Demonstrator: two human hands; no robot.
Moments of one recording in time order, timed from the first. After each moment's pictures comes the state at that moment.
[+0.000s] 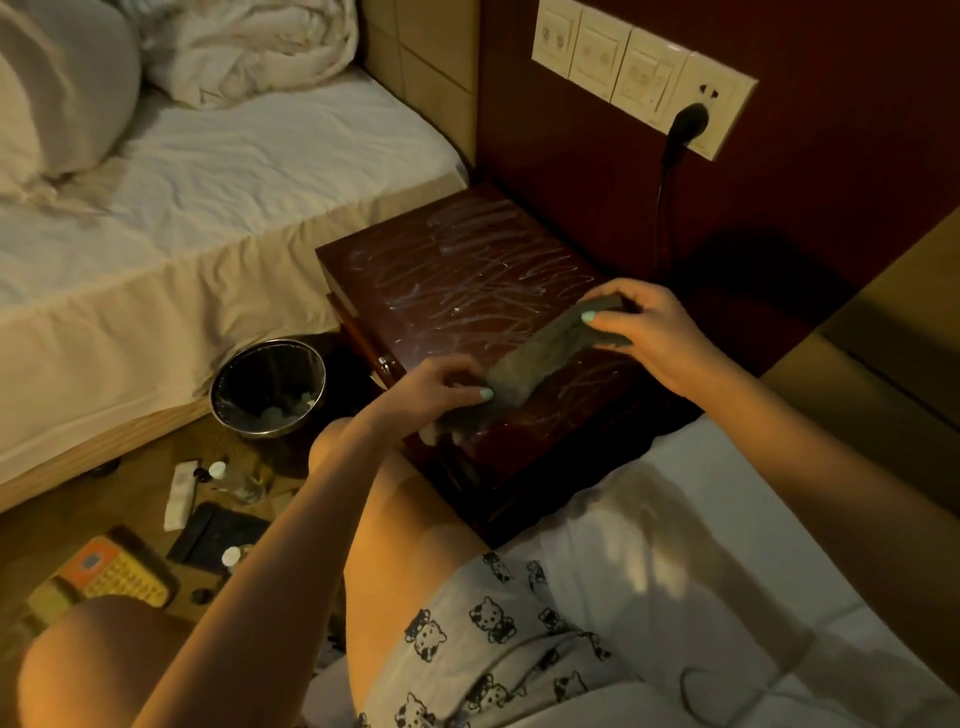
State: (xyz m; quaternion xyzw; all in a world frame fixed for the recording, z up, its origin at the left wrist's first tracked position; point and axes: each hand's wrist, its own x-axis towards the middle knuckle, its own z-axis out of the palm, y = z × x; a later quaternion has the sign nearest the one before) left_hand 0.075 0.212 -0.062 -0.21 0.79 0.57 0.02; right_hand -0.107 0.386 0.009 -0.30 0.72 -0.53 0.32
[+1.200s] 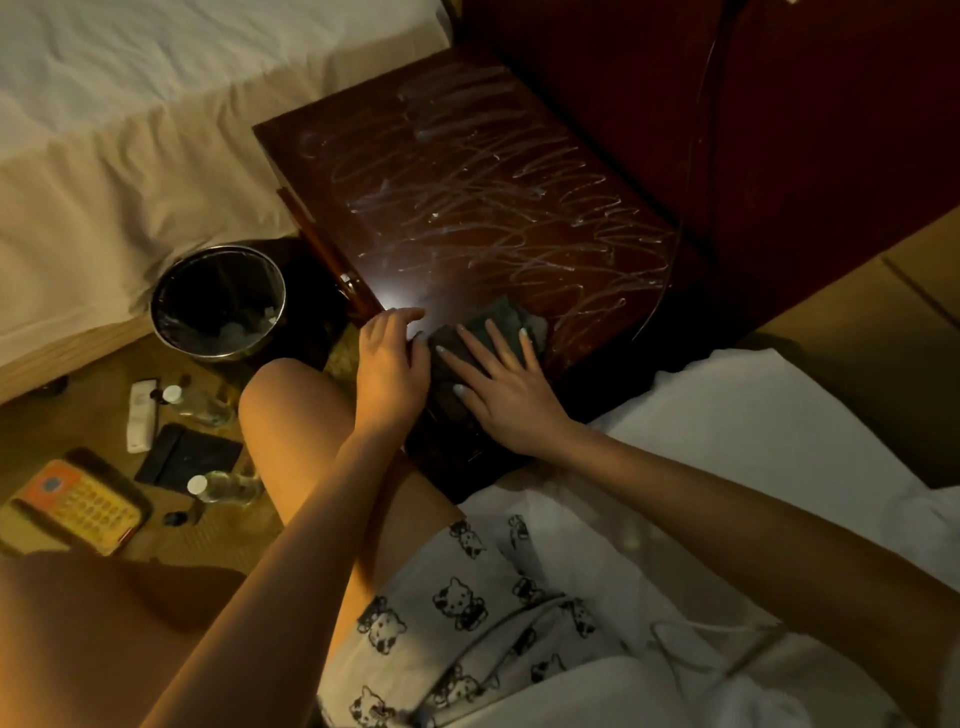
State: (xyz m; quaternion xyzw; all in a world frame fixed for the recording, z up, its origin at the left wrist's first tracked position) left_hand 0.083 0.240 -0.161 -0.38 0.83 0.34 -0.23; right_hand -0.036 0.357 -0.183 -0.61 0.78 -0.03 0.12
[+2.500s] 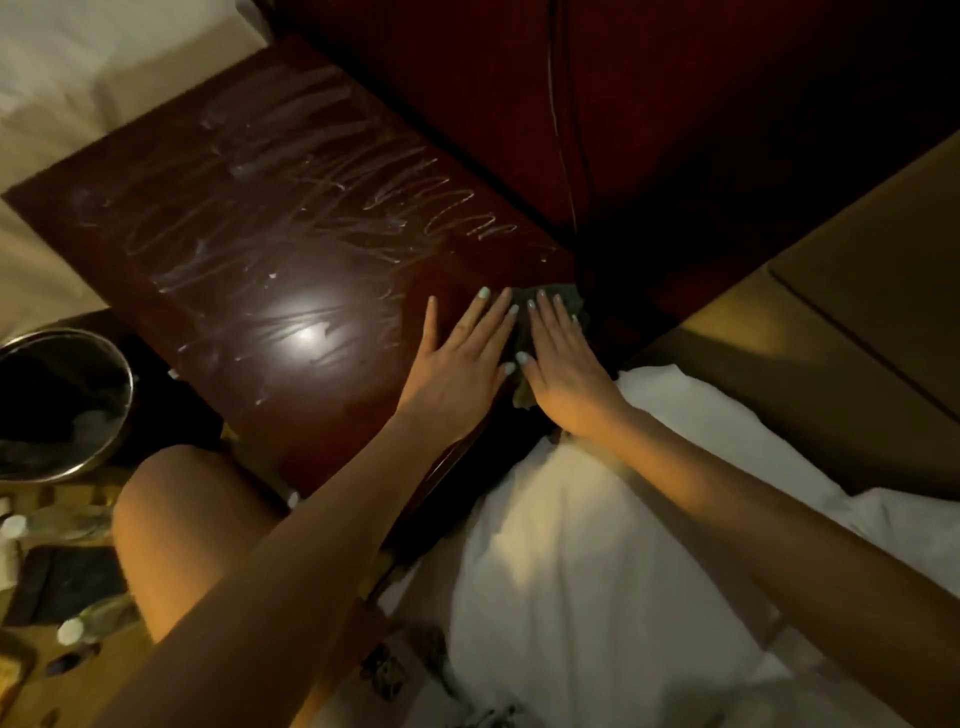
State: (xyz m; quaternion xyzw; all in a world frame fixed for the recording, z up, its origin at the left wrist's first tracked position) left_hand -0.101 0.286 -0.176 -0.05 1.00 0.07 0.04; right_hand -0.205 0.425 -0.180 -0.41 0.90 -0.07 0.17
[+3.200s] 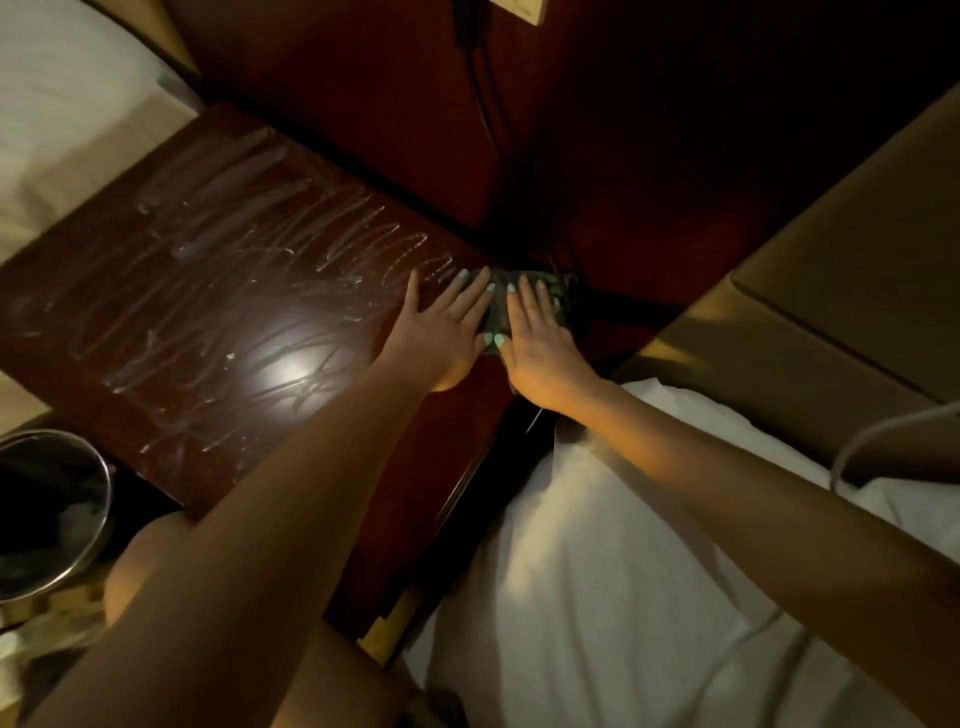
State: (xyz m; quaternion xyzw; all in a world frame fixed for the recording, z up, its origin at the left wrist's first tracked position) left_hand -0.203 0.241 -0.163 0.02 0.99 -0.01 0.16; right_hand -0.252 0.392 -0.165 -0.31 0.93 -0.09 0.20
